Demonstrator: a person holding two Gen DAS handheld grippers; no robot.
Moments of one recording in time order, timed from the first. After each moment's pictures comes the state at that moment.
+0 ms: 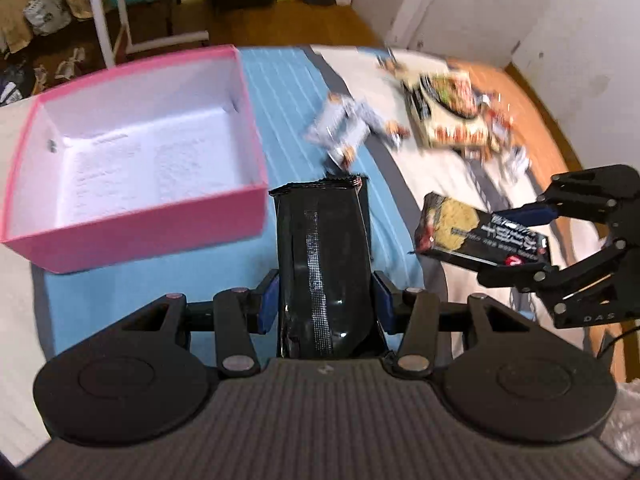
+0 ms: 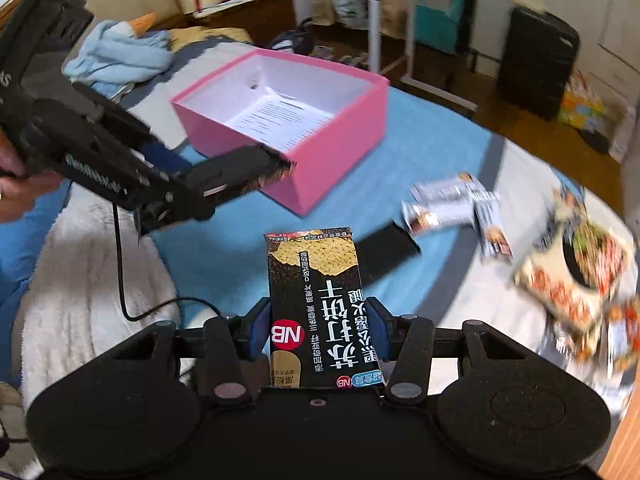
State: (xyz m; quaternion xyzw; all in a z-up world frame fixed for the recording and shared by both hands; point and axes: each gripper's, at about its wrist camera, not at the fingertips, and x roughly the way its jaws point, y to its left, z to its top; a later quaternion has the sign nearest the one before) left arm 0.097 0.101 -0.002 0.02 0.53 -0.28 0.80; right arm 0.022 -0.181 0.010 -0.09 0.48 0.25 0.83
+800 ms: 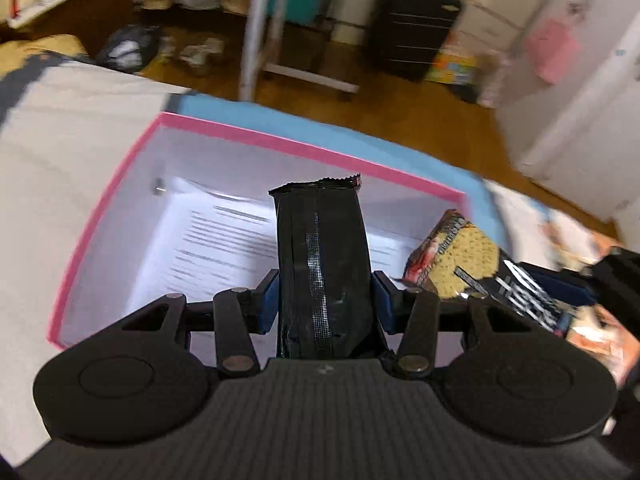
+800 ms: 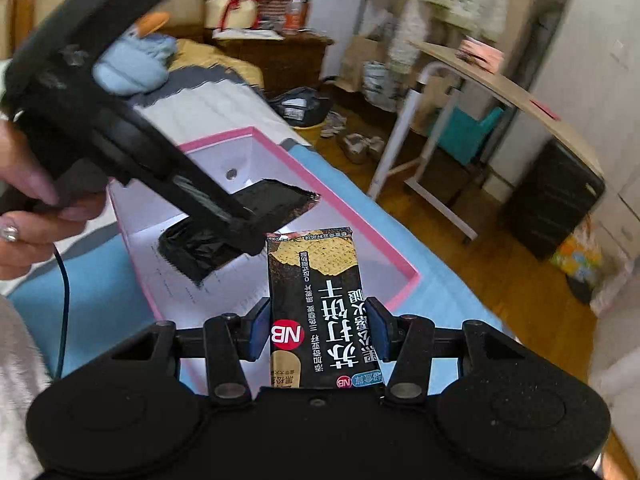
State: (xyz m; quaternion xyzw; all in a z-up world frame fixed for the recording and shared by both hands) left arm 0.274 0.168 -0.060 -0.09 0.49 -0.07 0.87; right arm 0.196 -0.051 -0.020 -0.21 0.36 0.28 0.86
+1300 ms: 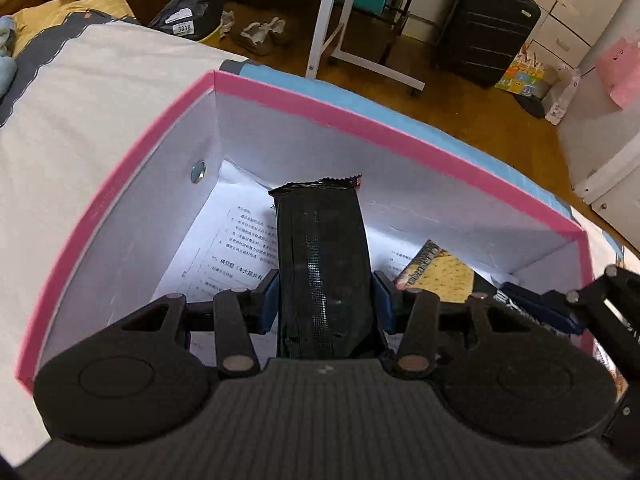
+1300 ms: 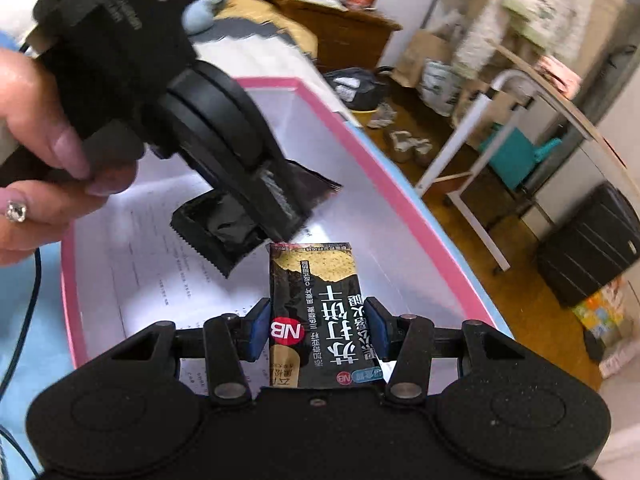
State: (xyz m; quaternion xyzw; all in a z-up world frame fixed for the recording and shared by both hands) left arm 0.322 0.196 -0.123 -0.12 0.50 0.01 0.86; right arm 0.243 0.001 -0.083 -0.32 0.36 0.32 0.82
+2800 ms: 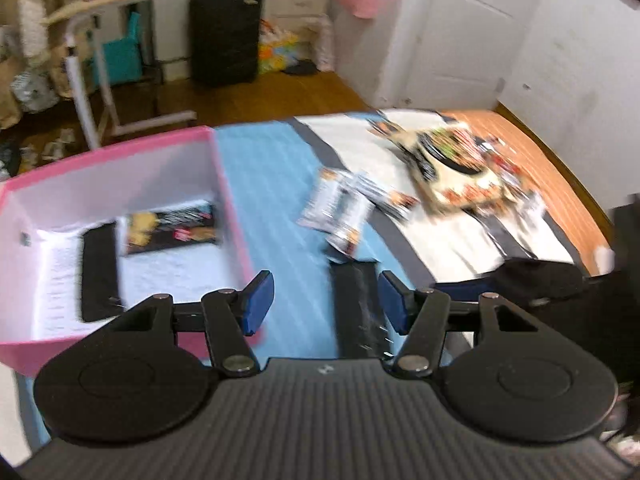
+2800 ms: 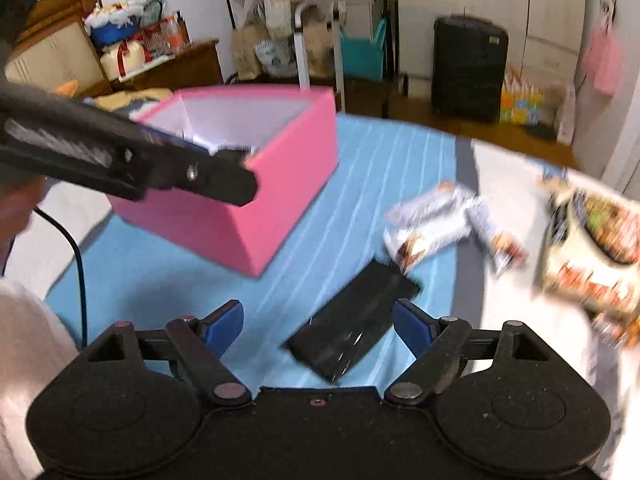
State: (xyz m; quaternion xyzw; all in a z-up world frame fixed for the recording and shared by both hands) left arm 0.134 0.049 -0.049 0.05 0.42 -0.32 0.85; right arm 0.051 -0.154 -0.095 0.00 0.42 0.14 0.90
